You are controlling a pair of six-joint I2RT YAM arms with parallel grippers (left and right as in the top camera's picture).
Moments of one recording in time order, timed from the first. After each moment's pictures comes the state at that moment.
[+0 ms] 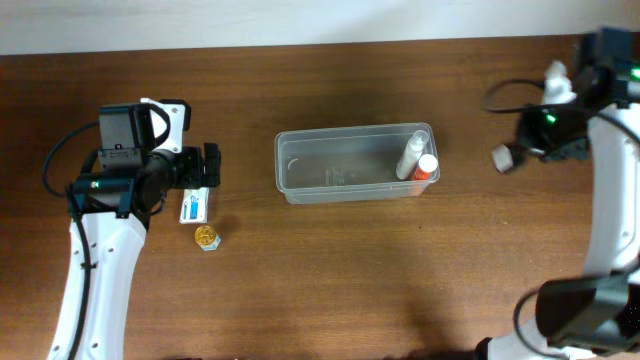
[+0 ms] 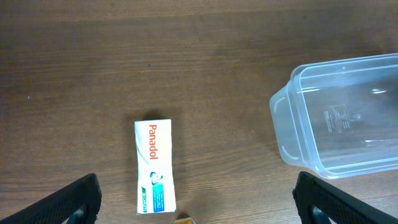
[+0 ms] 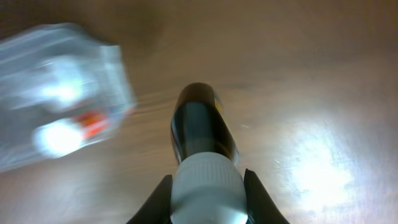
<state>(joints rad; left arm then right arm) 0.03 1.37 1.24 -0.78 0.14 0.06 -0.19 1.74 1.92 -1.50 -0.08 0.04</state>
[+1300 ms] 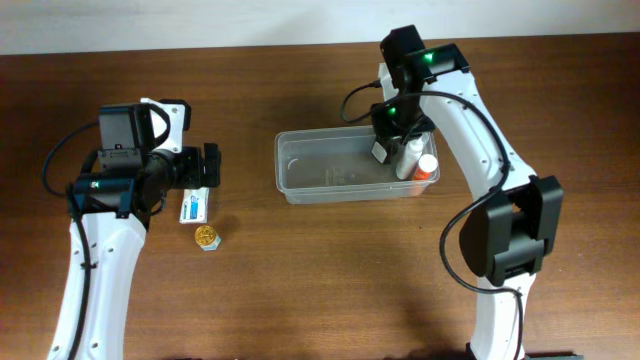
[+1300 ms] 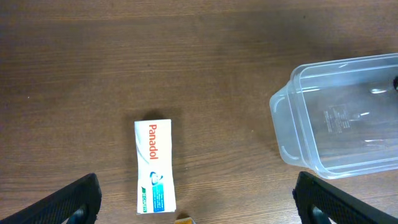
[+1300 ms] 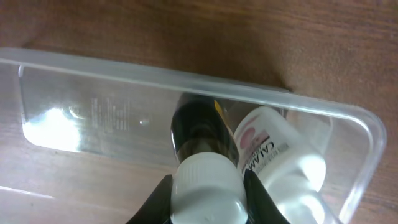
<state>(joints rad) 0.03 1.37 1.24 -0.78 0.14 0.06 0.27 2.16 2.04 -1.29 -0.07 0.10</state>
